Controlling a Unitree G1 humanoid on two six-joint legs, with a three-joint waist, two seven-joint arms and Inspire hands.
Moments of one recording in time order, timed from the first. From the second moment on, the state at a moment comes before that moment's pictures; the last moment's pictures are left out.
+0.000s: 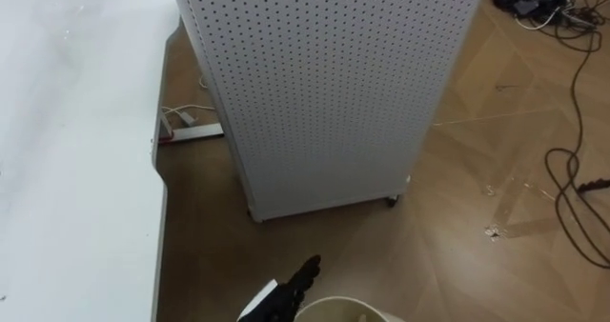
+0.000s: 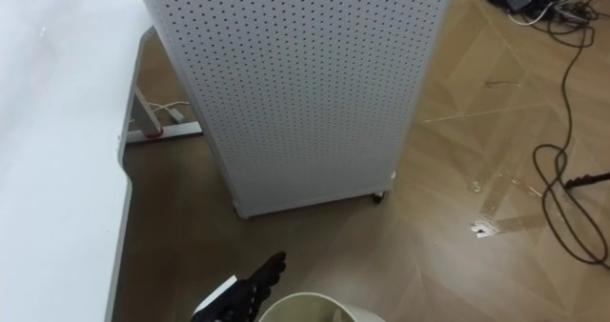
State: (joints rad) left arm -0.04 0.25 -0.45 0.43 -0.13 -0.21 -0.18; right arm -0.15 -0.28 0.29 1.03 0.20 -0.11 0.14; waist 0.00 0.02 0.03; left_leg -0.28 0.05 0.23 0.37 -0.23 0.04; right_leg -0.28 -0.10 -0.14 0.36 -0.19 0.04
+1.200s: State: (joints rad) left arm -0.08 0.27 -0.32 -0.12 0.47 -0.37 0.43; right arm -0.04 -0.28 0.29 1.03 0.23 -0.16 0.13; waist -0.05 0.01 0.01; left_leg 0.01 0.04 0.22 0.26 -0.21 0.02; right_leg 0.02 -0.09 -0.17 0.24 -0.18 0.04
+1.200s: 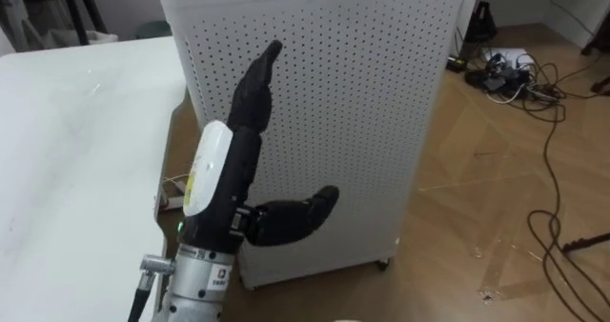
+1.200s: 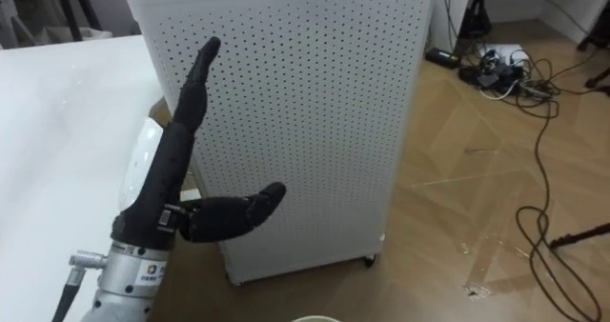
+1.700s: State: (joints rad) left arm -0.12 0.30 -0.31 -0.13 0.54 -0.38 0.52; right arm 0.01 -0.28 0.29 1.05 0.23 -0.16 0.12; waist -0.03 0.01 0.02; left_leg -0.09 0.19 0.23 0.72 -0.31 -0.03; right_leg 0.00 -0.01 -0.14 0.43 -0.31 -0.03
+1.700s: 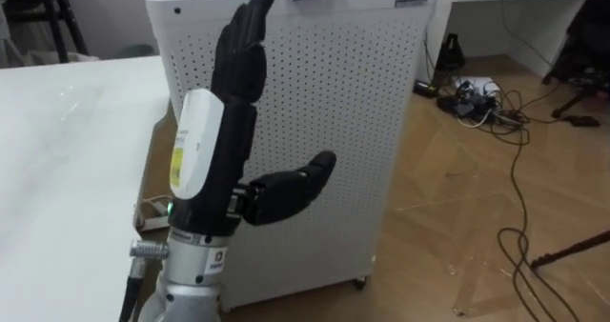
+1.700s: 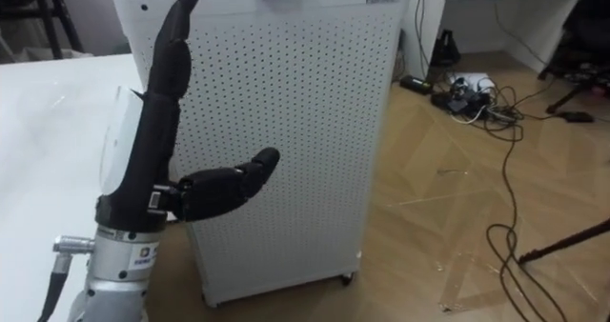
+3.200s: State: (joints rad) left arm -0.17 0.35 -0.16 -0.38 0.92 -0.42 0.62; right arm 0.02 -0.30 0.29 0.99 0.14 -0.12 0.15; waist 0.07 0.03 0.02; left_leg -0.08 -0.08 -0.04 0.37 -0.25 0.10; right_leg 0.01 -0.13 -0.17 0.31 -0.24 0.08
